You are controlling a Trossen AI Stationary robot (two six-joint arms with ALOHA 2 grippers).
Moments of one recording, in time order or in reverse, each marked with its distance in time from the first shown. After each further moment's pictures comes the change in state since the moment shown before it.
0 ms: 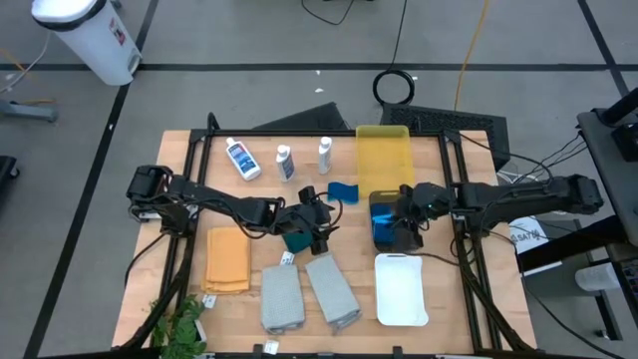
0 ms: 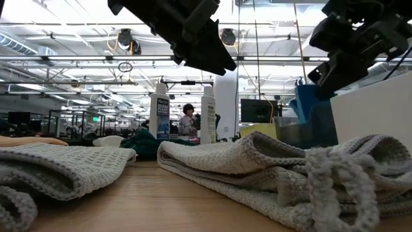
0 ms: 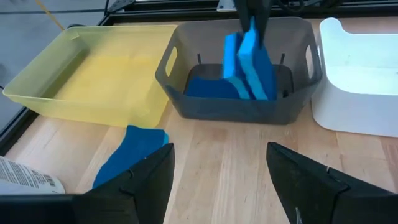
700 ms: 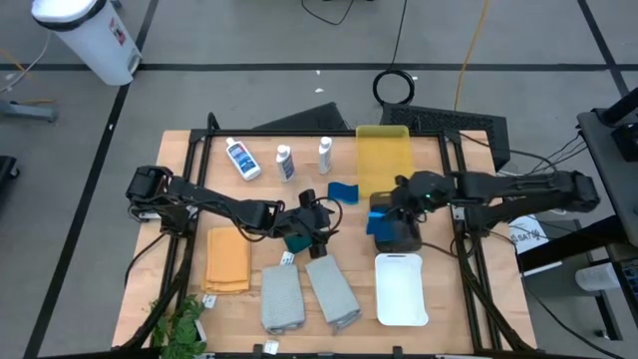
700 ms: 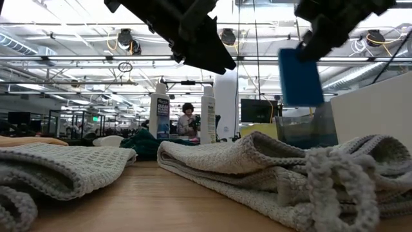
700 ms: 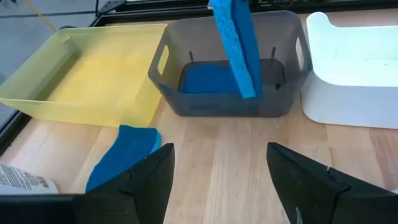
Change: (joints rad) left arm -0.021 -0.001 0.000 -0.006 -0.001 0.011; right arm 0.000 0.074 0.252 -0.144 -0.027 0.040
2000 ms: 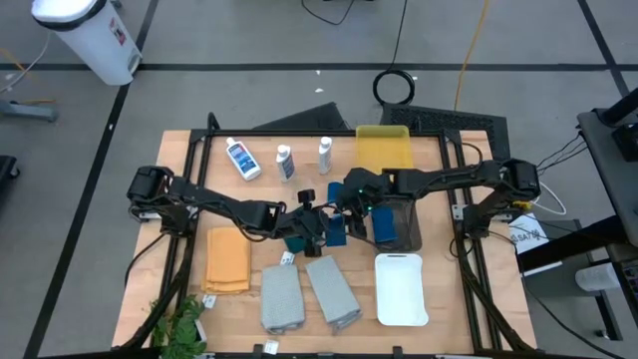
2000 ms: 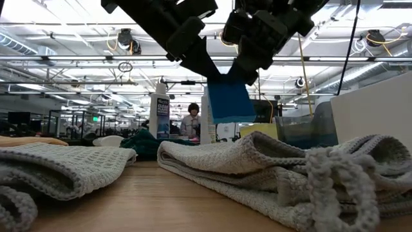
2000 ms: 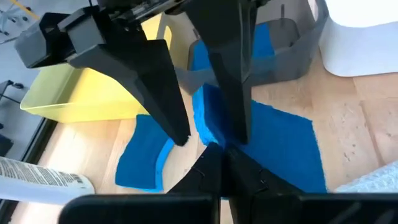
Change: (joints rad) left arm -0.001 0.006 0.000 -0.080 -0.044 0.151; right arm -0.058 0.635 0.333 0.210 -0.108 -0.056
